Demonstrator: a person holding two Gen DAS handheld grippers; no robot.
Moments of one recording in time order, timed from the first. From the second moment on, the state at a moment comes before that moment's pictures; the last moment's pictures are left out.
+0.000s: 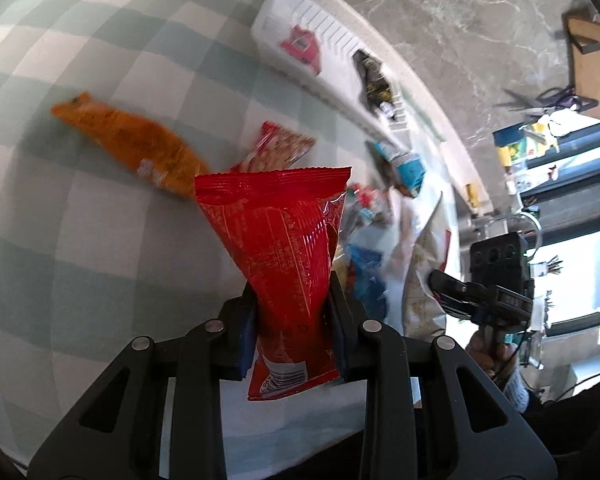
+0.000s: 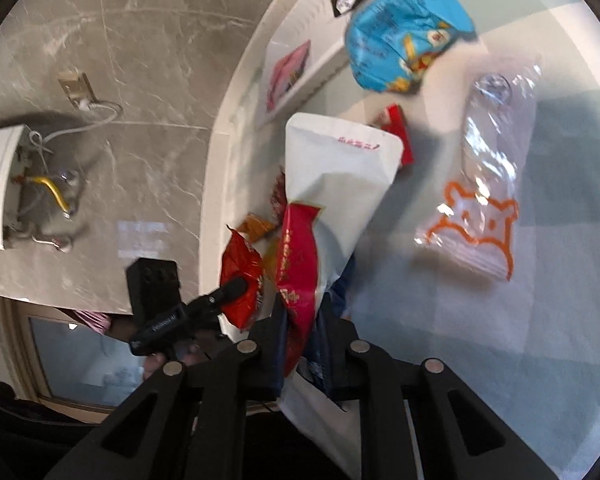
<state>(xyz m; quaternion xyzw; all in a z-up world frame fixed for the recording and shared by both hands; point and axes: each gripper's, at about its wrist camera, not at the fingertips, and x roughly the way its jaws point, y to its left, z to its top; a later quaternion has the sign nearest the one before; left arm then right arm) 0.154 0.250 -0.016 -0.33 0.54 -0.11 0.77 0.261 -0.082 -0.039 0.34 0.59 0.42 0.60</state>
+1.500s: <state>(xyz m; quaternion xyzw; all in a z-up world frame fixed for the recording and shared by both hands) 0.473 0.287 -0.009 -0.15 0.53 -0.11 0.83 0.489 0.015 -0.034 0.27 0.58 0.36 0.68</state>
